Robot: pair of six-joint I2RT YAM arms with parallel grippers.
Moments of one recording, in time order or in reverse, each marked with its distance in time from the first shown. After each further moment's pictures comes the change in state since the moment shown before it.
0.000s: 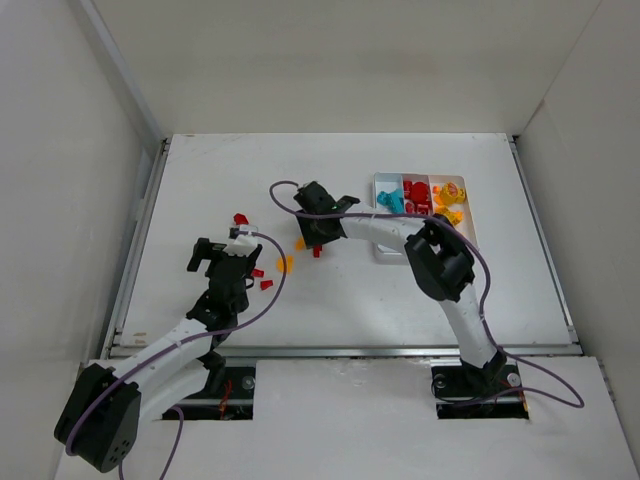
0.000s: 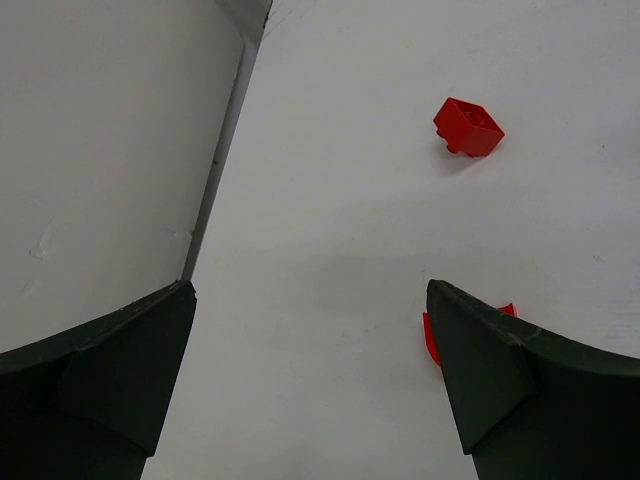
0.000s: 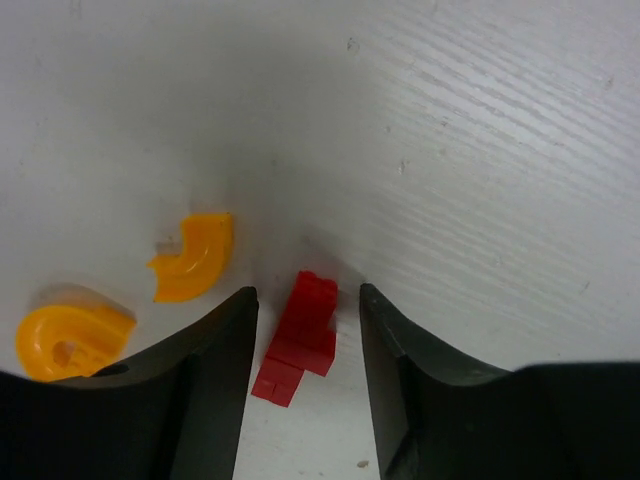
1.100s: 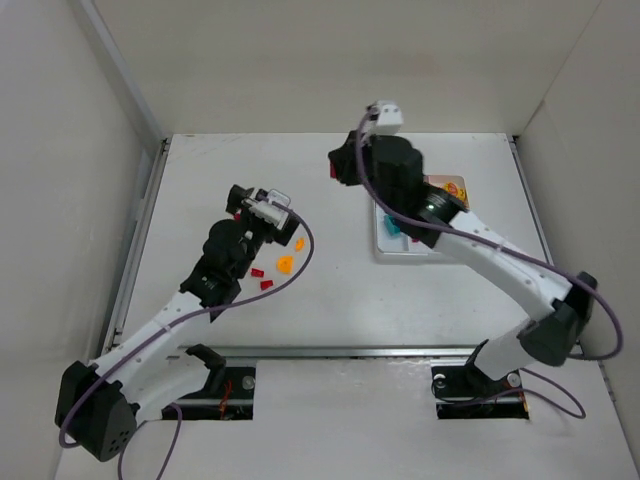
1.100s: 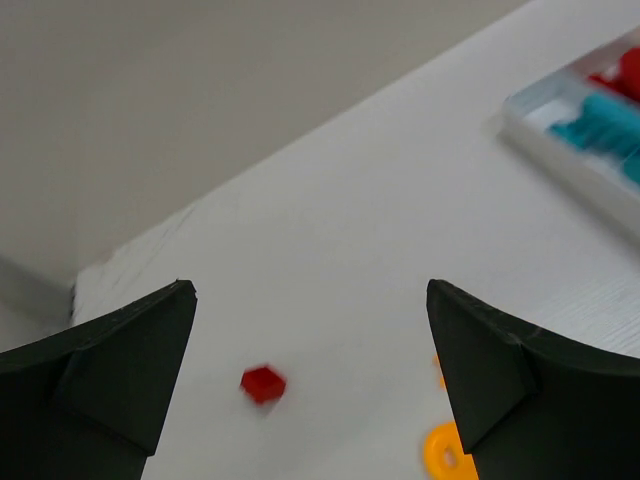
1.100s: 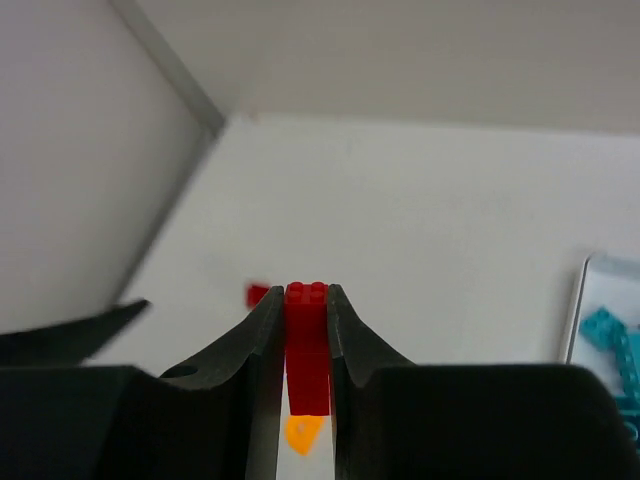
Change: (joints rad) left arm -0.042 0.048 0.366 -0.170 0.558 -0.008; right arm 0.013 -0.649 -0.188 0.315 0.171 0.002
